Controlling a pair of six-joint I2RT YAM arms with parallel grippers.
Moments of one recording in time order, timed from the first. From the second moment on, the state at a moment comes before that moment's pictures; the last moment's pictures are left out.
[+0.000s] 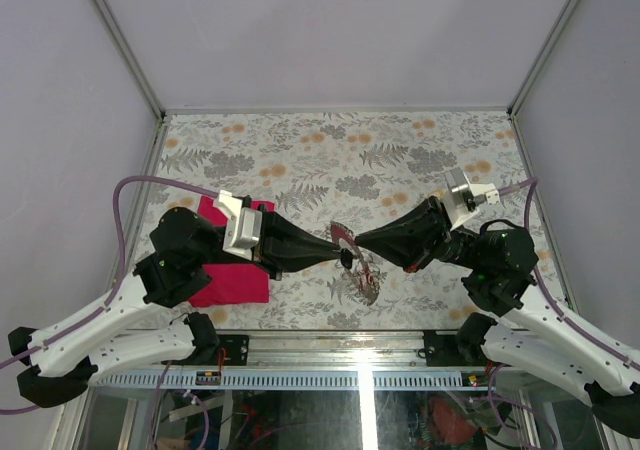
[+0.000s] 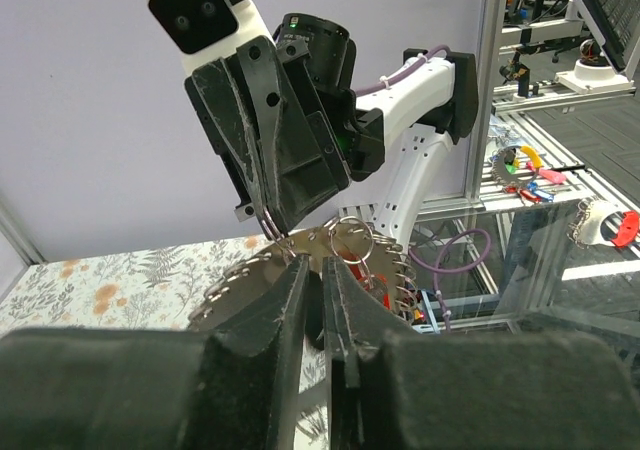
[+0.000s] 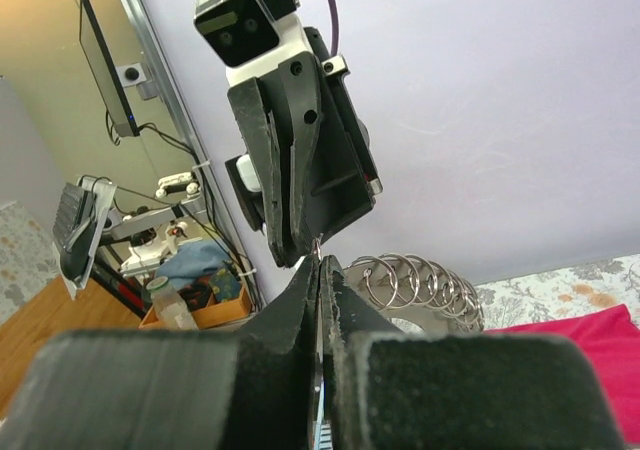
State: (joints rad) left arm -1.01 0.81 0.99 0.16 0.62 -0.07; right arm 0.85 0.71 0.71 0.58 -0.58 0.66
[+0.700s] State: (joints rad) left arm -1.01 0.80 0.98 0.17 0.48 -0.11; right arm 0.85 0.68 0.72 0.44 -0.53 0.52
